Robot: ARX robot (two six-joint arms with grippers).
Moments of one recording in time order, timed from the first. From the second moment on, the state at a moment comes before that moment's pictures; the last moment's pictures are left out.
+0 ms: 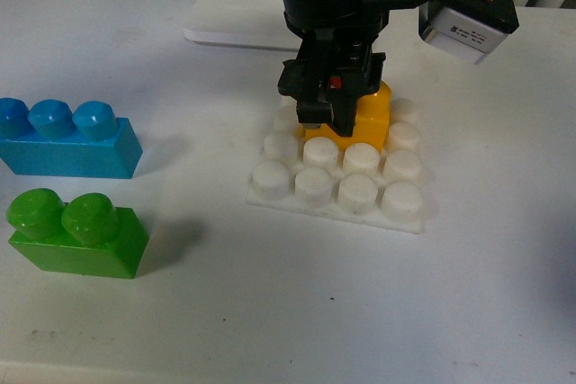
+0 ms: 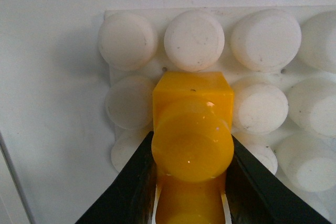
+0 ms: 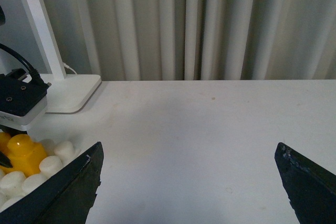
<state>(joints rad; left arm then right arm) -0.57 2.19 1.83 -0.90 0.14 1.22 0.00 0.00 0.01 0.00 0.00 0.00</state>
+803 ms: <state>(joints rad) -0.37 1.27 0.88 0.16 0.13 0.82 0.00 0.00 0.01 0.00 0.00 0.00</state>
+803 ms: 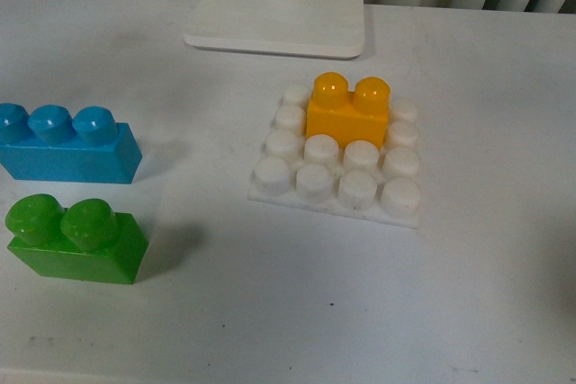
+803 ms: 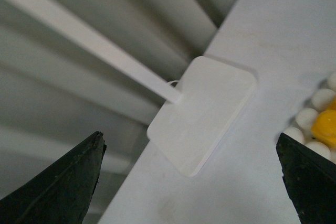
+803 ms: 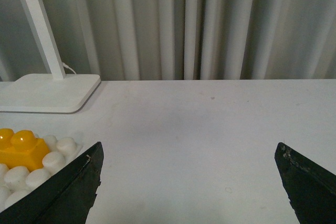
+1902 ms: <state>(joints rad) -0.14 0.23 0.06 0.17 -0.14 0.00 0.00 0.00 0.01 0.00 0.00 0.00</state>
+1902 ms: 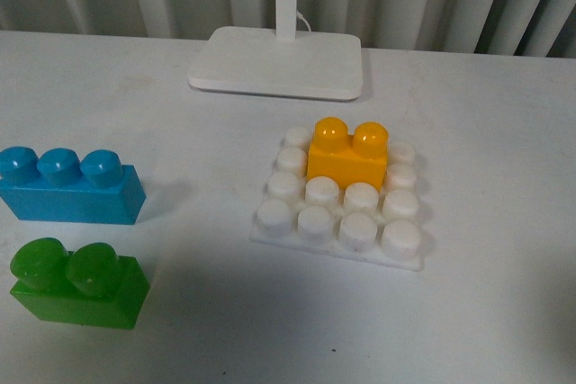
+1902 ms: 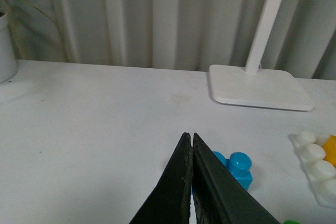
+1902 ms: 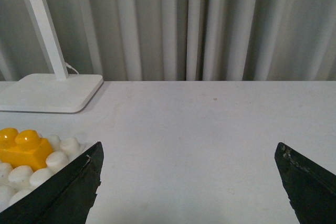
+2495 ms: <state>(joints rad) 0.00 0.01 0.01 0.00 0.00 0.00 0.00 0.00 0.01 0.00 0.00 0.00</state>
